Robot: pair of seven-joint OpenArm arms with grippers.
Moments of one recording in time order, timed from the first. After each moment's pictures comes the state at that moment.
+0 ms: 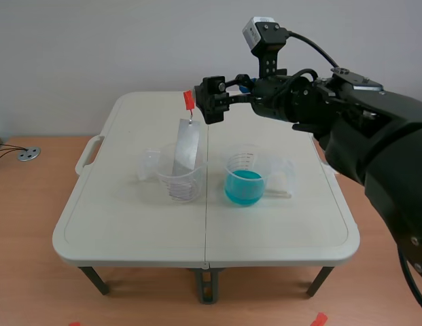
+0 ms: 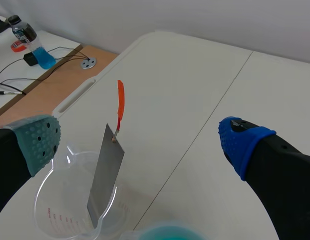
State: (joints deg) left arm 50.4 -33.3 12.2 61.3 -3.5 -24.5 -10.3; right arm 30.5 6.9 -18.3 53.7 22.0 28.3 -8.3
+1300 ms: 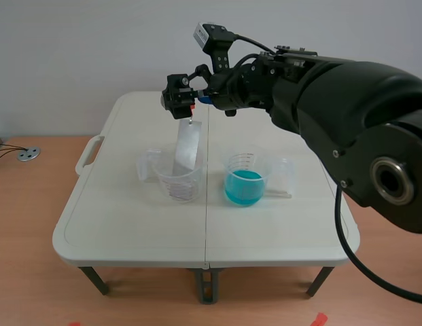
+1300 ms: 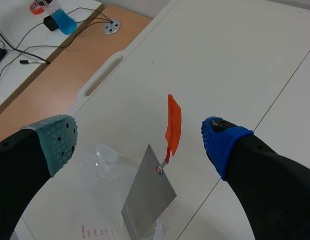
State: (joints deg) left arm 50.4 -33.3 12.2 61.4 -3.5 -24.5 -10.3; right arm 45.6 -4.2 -19.4 29.6 19.2 31.2 -12.6
